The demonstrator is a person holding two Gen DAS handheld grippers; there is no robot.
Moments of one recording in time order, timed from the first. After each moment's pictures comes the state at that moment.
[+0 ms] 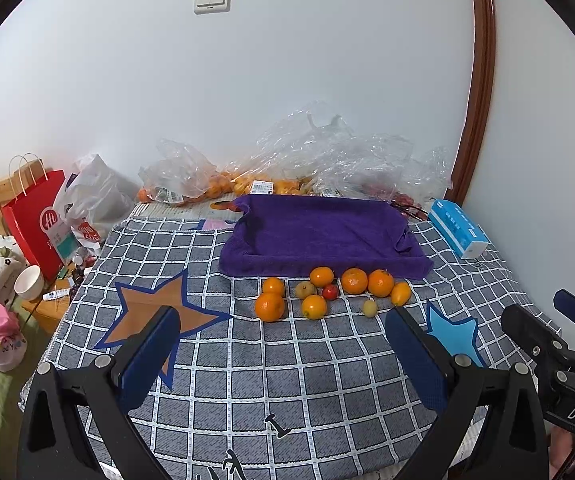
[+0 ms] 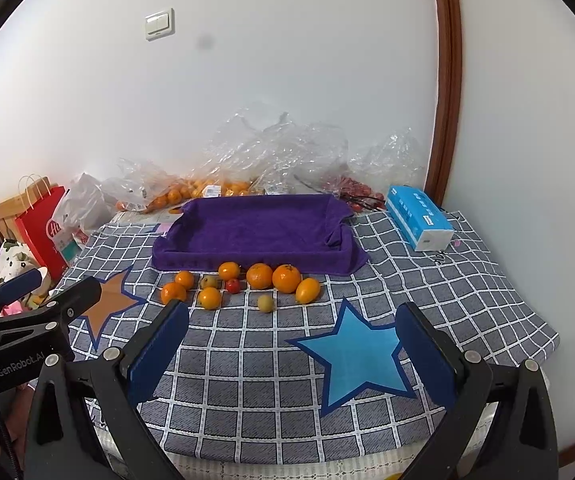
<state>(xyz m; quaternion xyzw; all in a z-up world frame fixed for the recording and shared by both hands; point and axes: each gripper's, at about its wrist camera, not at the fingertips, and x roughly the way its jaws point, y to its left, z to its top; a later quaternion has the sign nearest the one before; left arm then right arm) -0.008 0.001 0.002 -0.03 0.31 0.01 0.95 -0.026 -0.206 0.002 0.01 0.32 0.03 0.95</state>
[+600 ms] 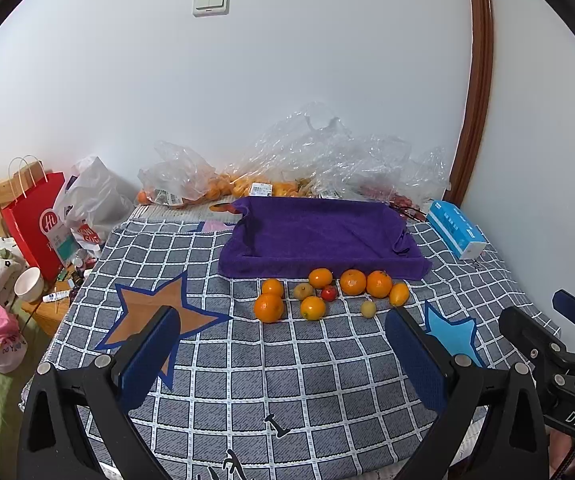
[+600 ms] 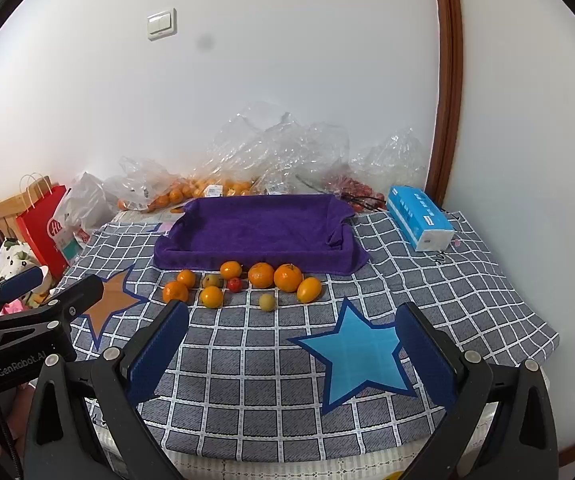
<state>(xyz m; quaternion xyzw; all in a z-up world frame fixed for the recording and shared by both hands) -0.009 -0.001 0.002 -0.03 0.31 0.01 0.95 -0.030 -0.204 0.002 0.01 0.32 0.03 0.95</state>
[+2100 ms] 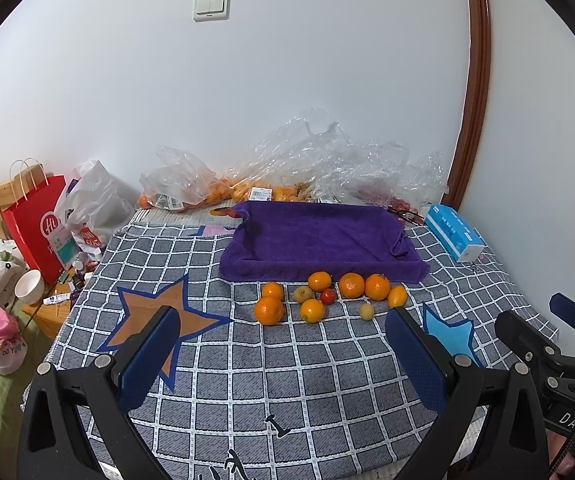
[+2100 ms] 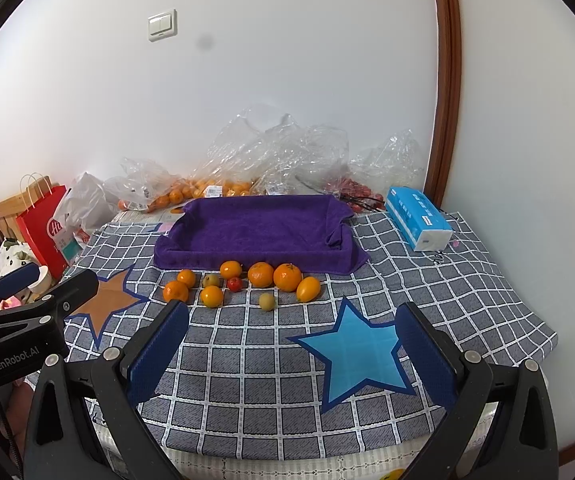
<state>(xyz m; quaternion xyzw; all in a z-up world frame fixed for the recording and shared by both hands) -0.010 -0.003 0.008 -0.03 0.31 0.01 0.95 -0.033 -0.204 0.003 0.01 0.32 0.03 0.95</state>
